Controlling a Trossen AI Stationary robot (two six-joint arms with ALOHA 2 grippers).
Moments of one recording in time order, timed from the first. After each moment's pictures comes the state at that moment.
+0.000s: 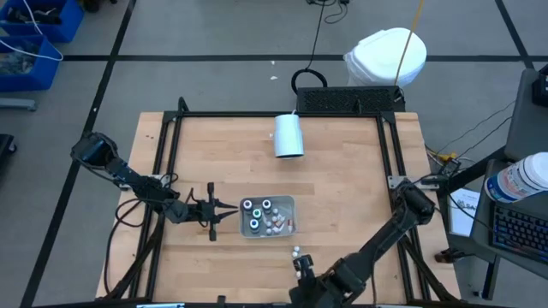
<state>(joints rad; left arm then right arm) -0.58 1.28 0.22 0.90 -0.67 0.16 0.73 2.10 1.89 -0.89 0.15 0.36</state>
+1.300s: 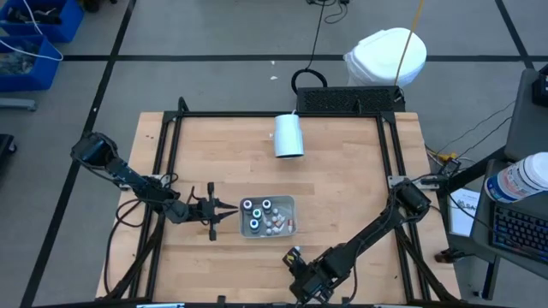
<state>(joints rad) -0.58 1.28 0.22 0.88 -0.66 0.03 0.66 2.10 1.56 -0.60 0.10 -0.15</state>
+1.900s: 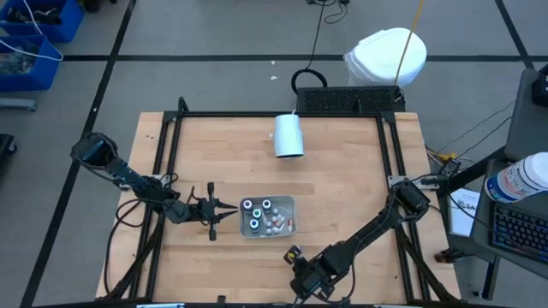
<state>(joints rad) -0.58 1.28 0.22 0.88 -0.66 0.05 0.65 2.10 1.52 -0.59 0.08 -0.16</state>
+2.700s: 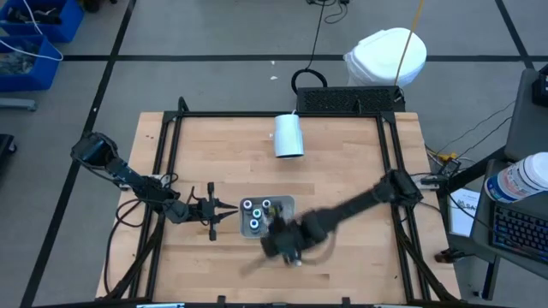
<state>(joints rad) -0.58 1.28 0.22 0.88 -0.66 0.05 0.43 2.09 1.90 -0.92 0.31 -0.11</state>
